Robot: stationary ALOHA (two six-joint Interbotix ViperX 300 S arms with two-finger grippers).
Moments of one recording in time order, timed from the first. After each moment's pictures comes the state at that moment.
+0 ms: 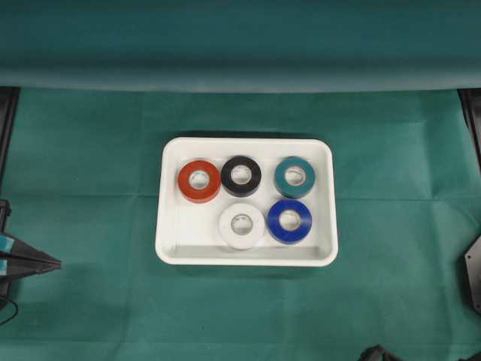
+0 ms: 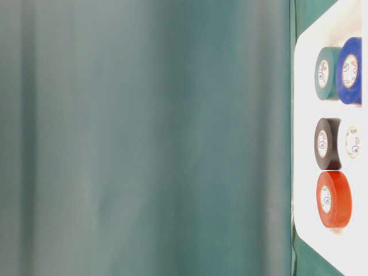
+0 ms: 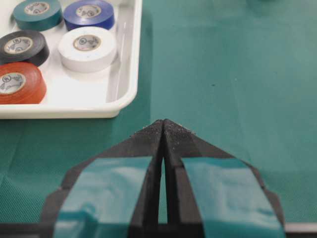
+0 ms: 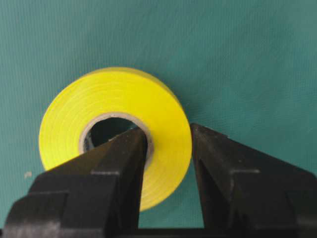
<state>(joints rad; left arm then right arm) -0.01 -1.44 1.52 -0.02 0.11 0.04 0.62 -0.03 0.80 -0.23 0.34 0.27</state>
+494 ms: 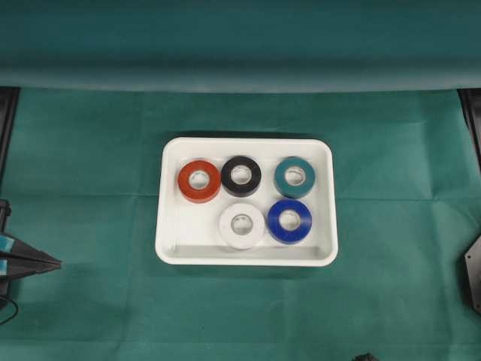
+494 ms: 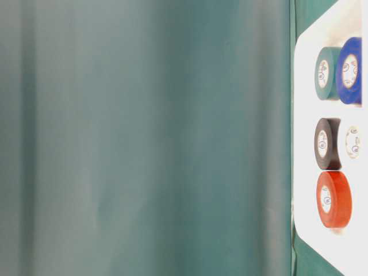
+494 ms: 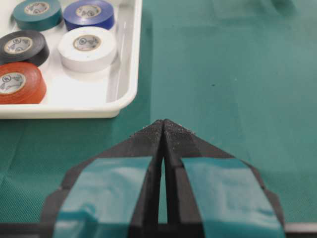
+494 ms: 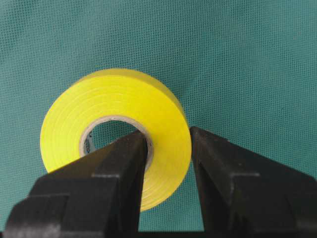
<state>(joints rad) -0.01 -1.44 1.52 -0.02 0.11 0.04 0.62 -0.03 0.67 -0.23 0.48 0.27</state>
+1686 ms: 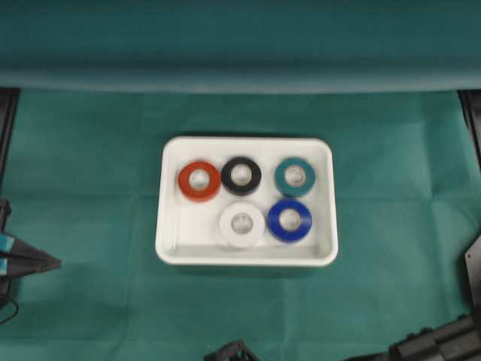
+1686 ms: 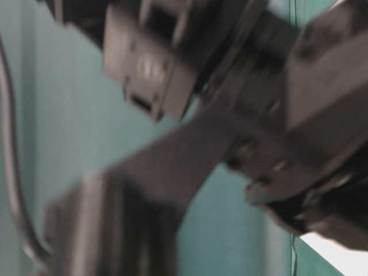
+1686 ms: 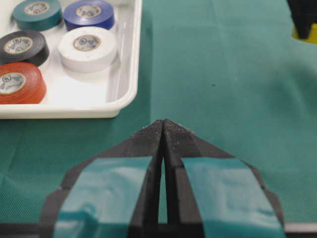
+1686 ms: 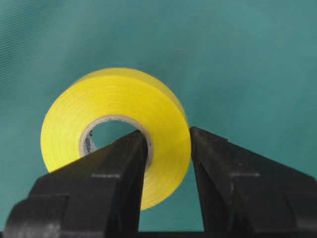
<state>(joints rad) -0.01 -1.44 1.52 -0.02 0.11 0.04 0.37 0.36 0.10 -0.26 0.52 0.26</state>
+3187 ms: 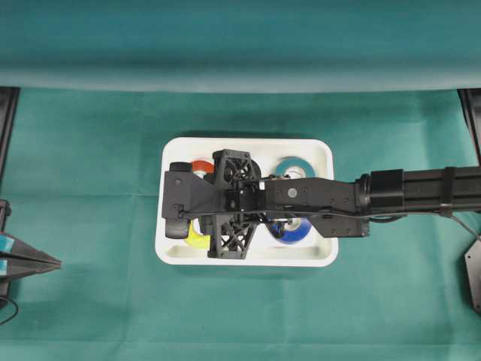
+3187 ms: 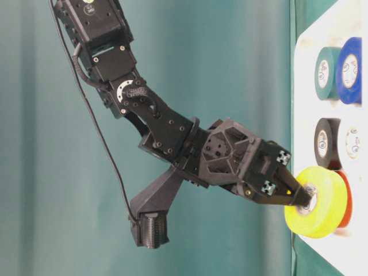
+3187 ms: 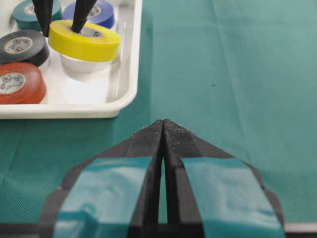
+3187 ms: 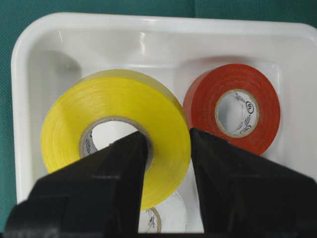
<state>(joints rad) -0.01 -1.44 1.52 -0.02 0.11 0.04 -0.13 0.33 0.09 -0.33 0.55 0.26</state>
